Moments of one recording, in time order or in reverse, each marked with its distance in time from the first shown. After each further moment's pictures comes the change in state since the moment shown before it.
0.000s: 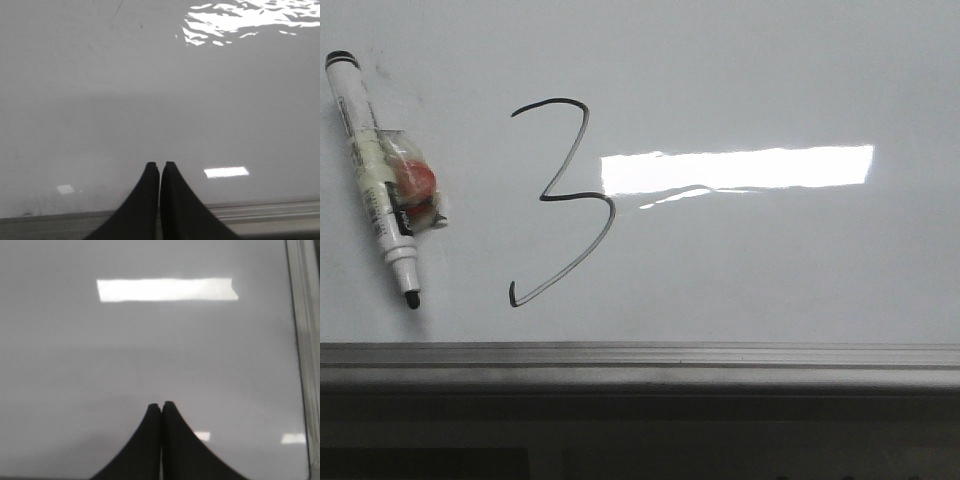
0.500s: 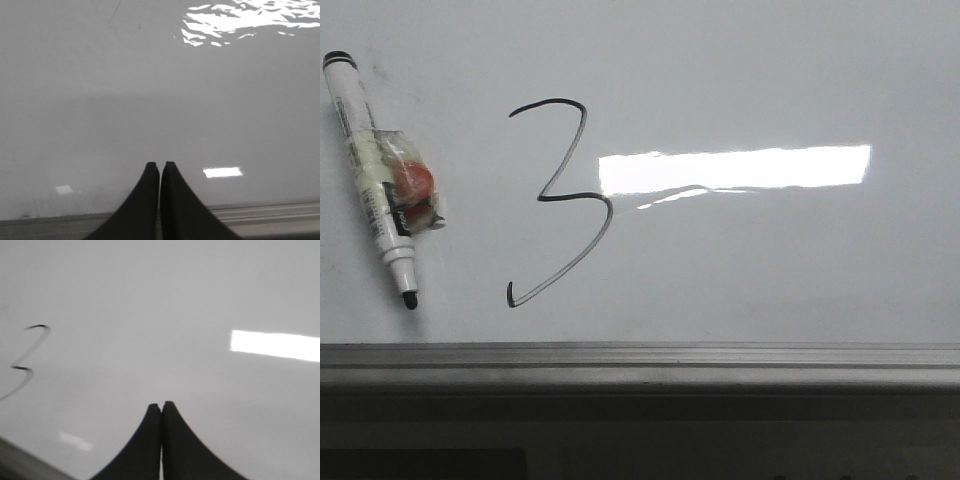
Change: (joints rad) left arm 0.000 0.000 0.000 -0.001 -0.002 0.000; right arm 0.426 0.062 -0.057 0.080 -0.212 -0.035
